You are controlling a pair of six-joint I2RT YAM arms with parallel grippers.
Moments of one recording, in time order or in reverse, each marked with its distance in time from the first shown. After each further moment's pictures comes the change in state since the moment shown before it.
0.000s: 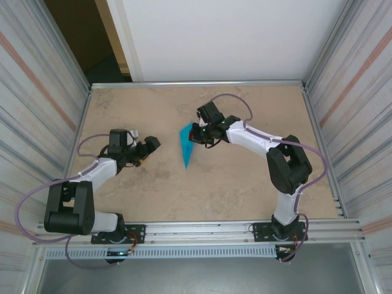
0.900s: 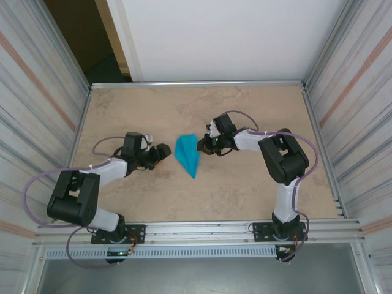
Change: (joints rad) left arm -0.180 0.114 -0.008 0.088 0.003 -0.068; right arm -0.141 0.100 -0.270 0.297 -0.282 -0.016
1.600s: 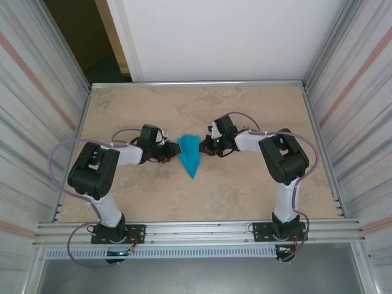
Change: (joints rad) left arm -0.078 0.294 0.203 0.053 0.065 0.000; right arm -0.008 0.000 -0.016 0.000 0.022 -0.003
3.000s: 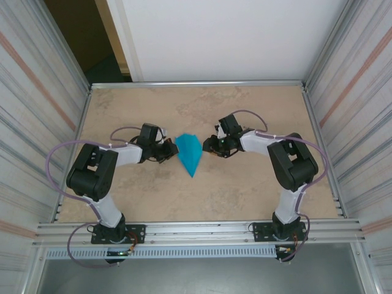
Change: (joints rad) left arm 0.000 -0.026 0.010 -0.052 -0.067 0.025; right arm -0.002 -0.129 -0.041 -0.130 0.166 -0.038
